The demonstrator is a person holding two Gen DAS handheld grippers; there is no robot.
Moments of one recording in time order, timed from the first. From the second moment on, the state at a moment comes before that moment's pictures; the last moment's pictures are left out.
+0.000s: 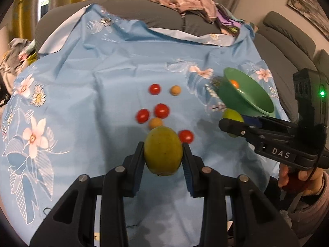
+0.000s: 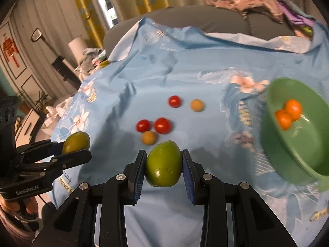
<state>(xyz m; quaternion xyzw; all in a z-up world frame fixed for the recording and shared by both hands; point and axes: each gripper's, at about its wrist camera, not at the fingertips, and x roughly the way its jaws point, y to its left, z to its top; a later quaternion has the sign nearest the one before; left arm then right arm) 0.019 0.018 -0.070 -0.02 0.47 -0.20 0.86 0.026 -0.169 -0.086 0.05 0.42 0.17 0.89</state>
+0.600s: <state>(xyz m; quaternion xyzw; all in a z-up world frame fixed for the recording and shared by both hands) 0.050 -0.076 -0.057 0.03 0.46 -0.27 0.84 0.006 -0.253 -0.072 0.09 0.37 0.09 0.92</state>
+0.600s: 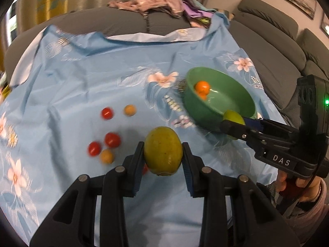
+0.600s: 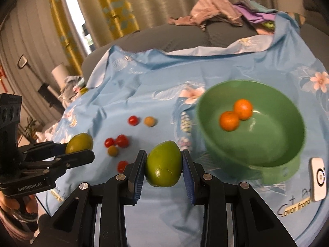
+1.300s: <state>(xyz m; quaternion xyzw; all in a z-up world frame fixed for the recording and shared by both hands) 0.113 -0.222 -0.091 0.09 0.48 -0.36 0.79 0.018 -0.340 -0.078 0.09 0.36 -0.02 0.93</state>
